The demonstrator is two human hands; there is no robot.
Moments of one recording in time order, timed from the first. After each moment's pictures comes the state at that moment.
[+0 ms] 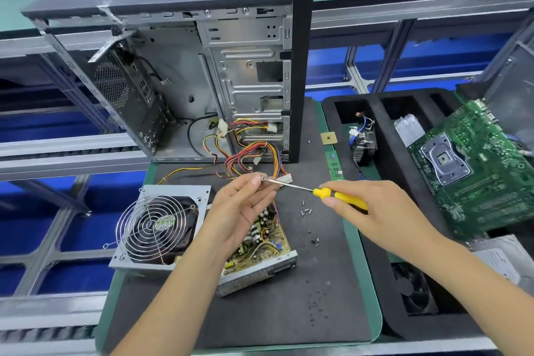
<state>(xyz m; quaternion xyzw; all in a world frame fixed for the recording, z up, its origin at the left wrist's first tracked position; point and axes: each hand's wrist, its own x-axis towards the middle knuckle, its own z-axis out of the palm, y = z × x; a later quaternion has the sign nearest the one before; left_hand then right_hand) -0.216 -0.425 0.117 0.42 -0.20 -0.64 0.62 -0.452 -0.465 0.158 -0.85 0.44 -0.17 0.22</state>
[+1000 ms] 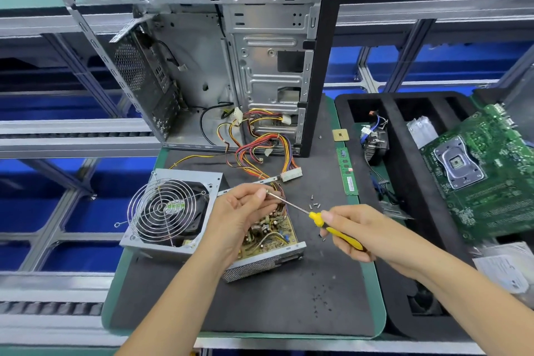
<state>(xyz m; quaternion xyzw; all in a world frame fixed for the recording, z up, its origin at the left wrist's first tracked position) -0.210 -0.389 0.100 0.50 -0.26 -0.56 0.61 -0.435 -0.446 0.140 -0.65 0.42 -0.05 0.63</state>
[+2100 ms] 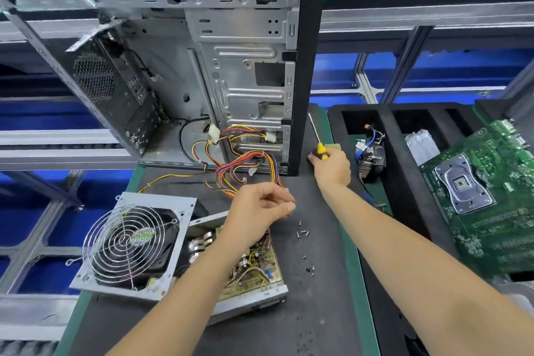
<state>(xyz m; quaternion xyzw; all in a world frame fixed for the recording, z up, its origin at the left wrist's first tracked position) -0.237 -0.473 0.090 0.65 -0.47 -0.43 0.42 -0.359 -0.641 0.013 -0.53 0.73 -0.30 0.33</state>
